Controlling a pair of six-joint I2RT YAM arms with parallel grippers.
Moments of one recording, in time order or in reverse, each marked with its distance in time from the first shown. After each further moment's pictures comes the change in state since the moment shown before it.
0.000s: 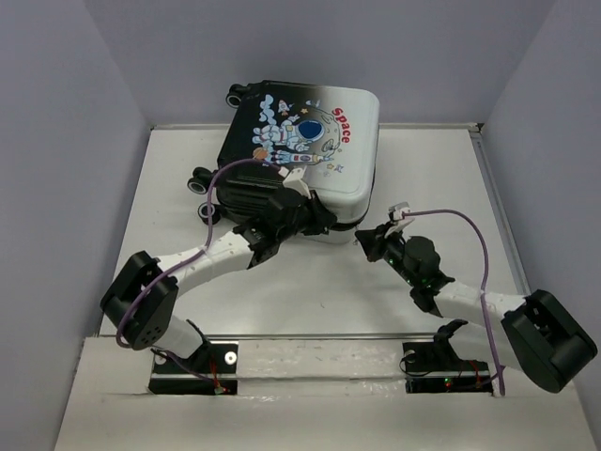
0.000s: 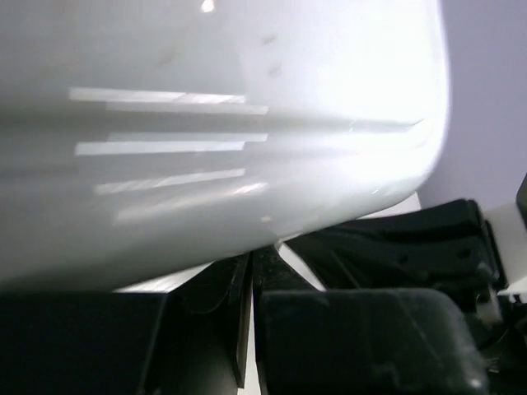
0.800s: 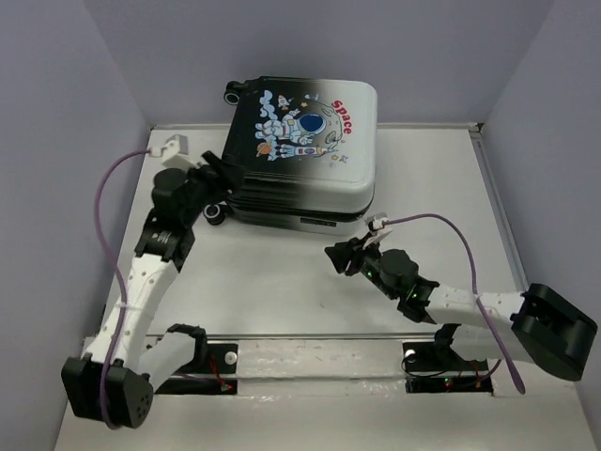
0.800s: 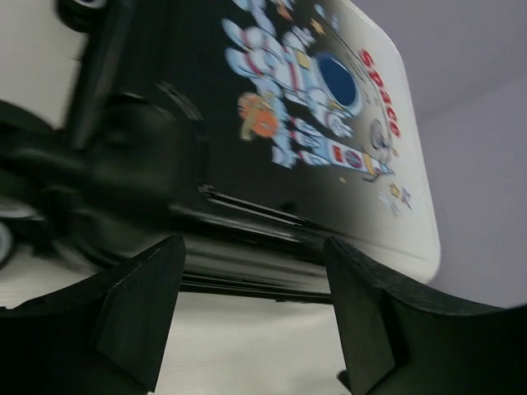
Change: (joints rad) left arm 0.467 -0.397 0.053 -0.293 0.086 0.100; right arm 0.341 0.014 0.063 -0.059 0.301 0.208
